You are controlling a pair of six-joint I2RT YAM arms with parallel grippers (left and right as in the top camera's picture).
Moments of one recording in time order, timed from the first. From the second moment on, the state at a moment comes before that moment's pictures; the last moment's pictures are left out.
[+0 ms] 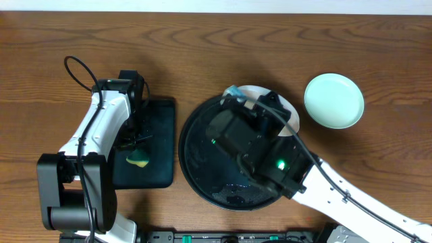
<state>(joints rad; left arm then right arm) -0.04 1.73 1.18 -1.20 -0.09 -0.43 0.99 1.38 1.31 -0.87 1.11 -0.49</state>
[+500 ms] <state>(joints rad) -0.04 1.73 1.18 -1.20 -0.09 -0.43 1.04 1.39 1.31 -0.87 1.17 -0.50</state>
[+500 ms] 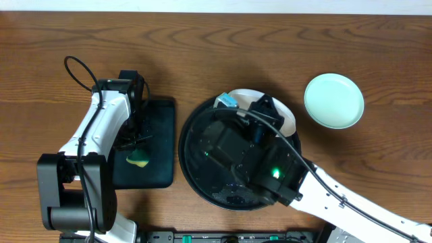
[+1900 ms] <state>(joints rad) -0.04 1.73 1.18 -1.21 -0.09 -0.43 -0.17 1.64 1.31 -0.77 -0.12 0.31</state>
